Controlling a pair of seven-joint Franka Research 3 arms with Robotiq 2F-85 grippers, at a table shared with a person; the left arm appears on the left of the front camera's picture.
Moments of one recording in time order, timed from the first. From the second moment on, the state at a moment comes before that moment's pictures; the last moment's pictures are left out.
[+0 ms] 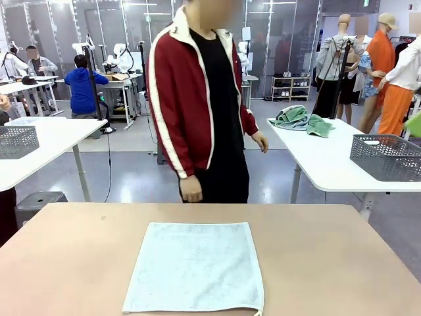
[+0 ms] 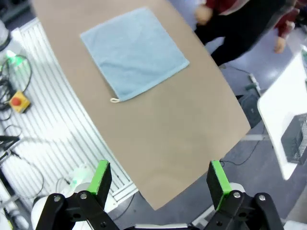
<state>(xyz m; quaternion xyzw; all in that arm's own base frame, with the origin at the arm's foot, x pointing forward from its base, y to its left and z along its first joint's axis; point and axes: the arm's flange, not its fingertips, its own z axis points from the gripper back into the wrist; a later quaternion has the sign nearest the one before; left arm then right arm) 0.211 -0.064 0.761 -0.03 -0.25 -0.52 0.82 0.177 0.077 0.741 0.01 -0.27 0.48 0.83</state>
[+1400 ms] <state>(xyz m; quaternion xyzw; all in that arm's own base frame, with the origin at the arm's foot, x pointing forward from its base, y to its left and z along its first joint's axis) 0.245 -0.163 0.622 0.04 -0.04 -0.68 0.73 0.265 0.192 0.625 0.03 -0.03 0.67 0.74</state>
